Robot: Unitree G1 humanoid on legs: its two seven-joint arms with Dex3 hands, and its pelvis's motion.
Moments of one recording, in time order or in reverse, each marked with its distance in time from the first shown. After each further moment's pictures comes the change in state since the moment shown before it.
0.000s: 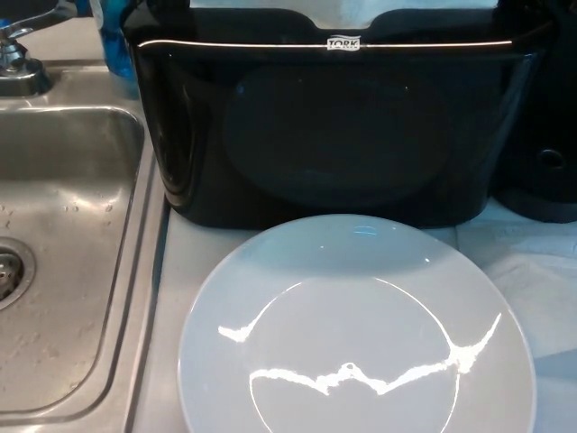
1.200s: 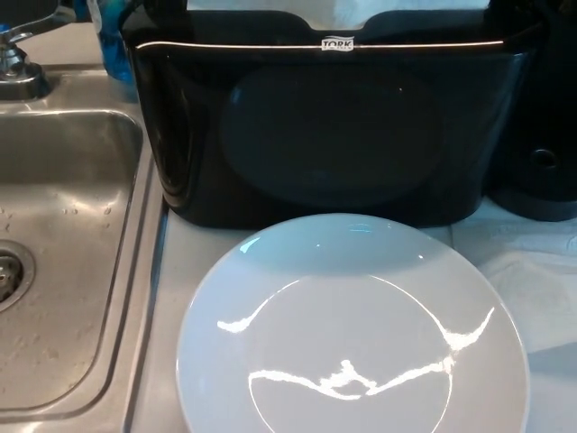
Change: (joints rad) left_arm -0.004 0.001 -0.014 0.001 0.000 0.000 0.001; right_arm 0.206 0.595 -0.854 0.732 0.481 -0.022 -0.095
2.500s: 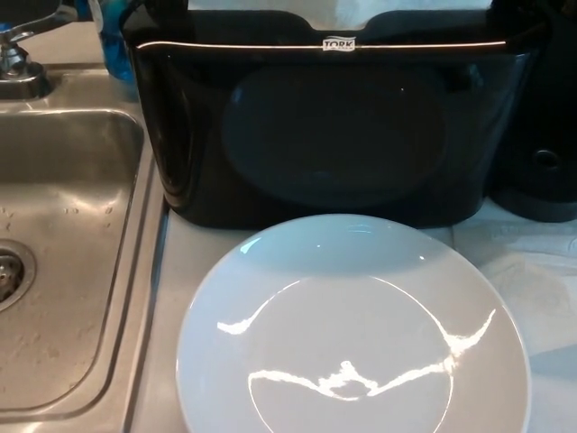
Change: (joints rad) left_arm -0.071 0.007 0.066 -0.014 -0.030 0.000 -0.006; right_arm -0.437 0.603 0.353 0.631 0.212 0.366 -0.548
